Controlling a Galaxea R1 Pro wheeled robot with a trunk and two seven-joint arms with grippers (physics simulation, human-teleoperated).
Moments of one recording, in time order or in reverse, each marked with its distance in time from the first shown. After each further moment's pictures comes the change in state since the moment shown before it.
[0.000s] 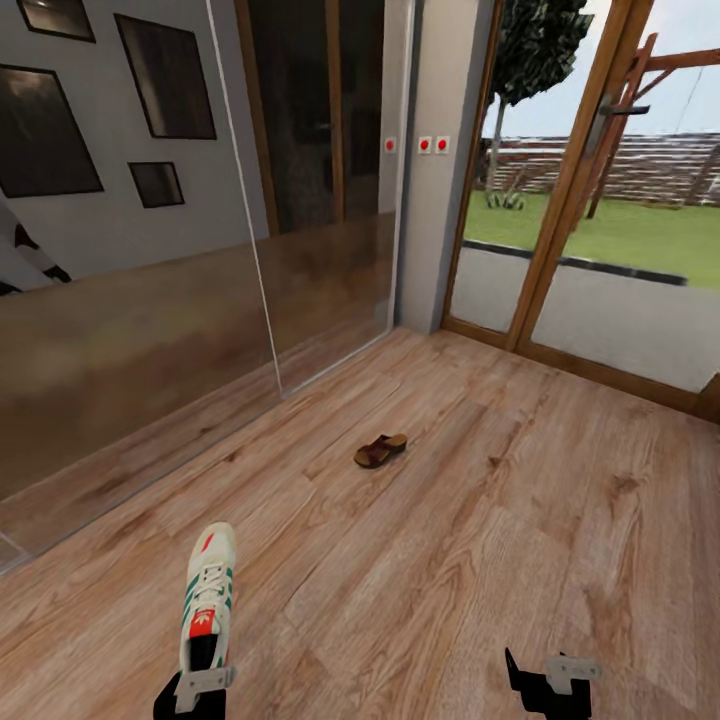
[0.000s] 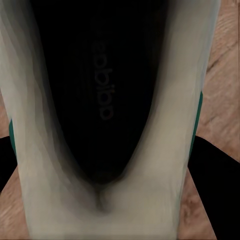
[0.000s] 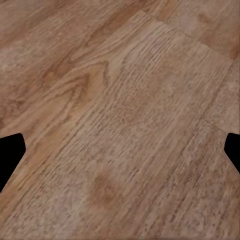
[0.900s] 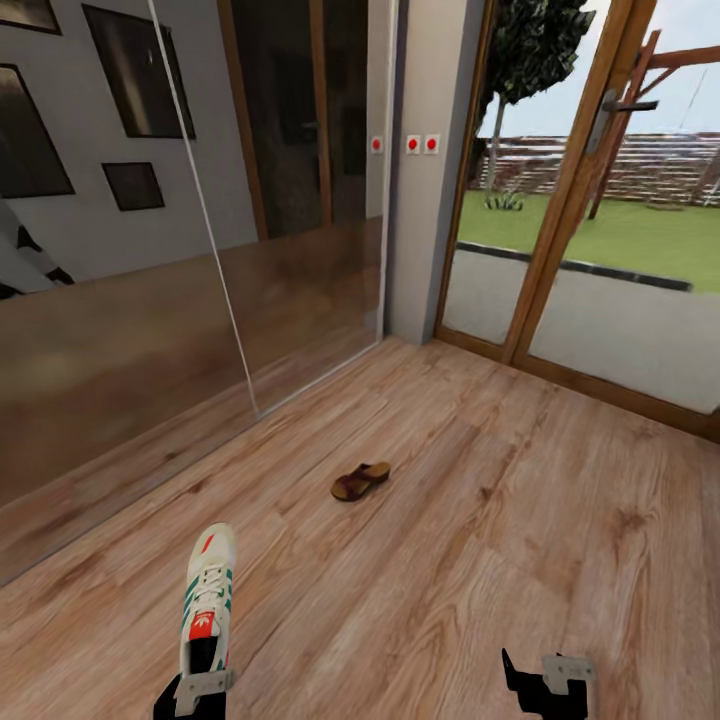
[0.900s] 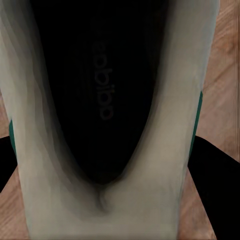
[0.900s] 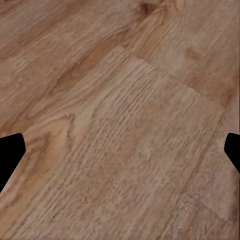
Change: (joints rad) left arm 0.005 -0.001 -0.001 0.003 0.001 -0.007 0.001; right arm 0.001 0.010 0.001 -0.001 0.000 0.002 -0.002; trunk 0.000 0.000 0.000
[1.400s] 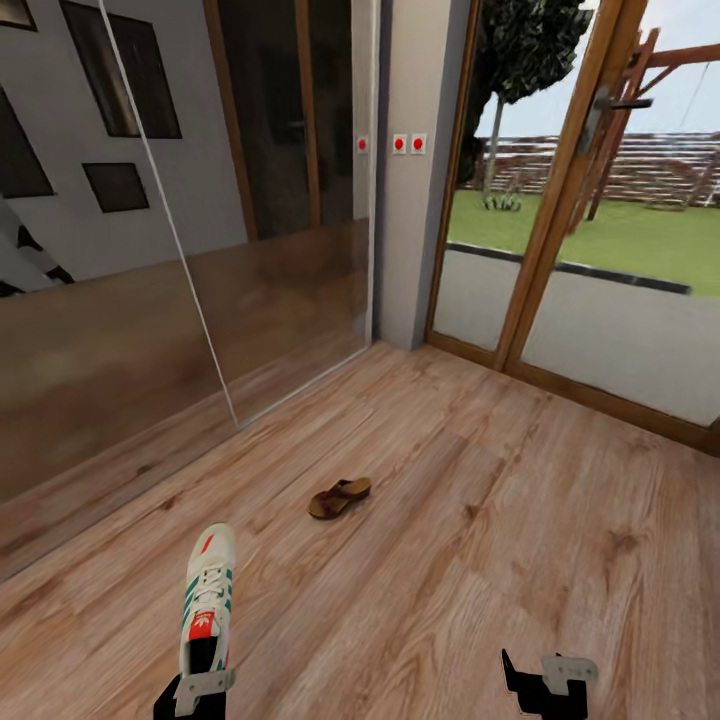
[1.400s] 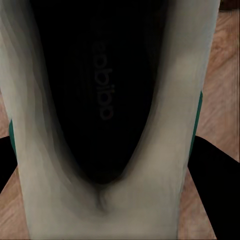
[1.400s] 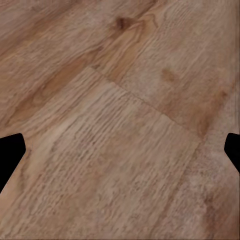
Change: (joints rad) left arm 0.000 0.000 0.001 0.000 0.000 0.000 0.000; right arm 0.000 0.000 0.000 0.001 0.000 0.001 0.000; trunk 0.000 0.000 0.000
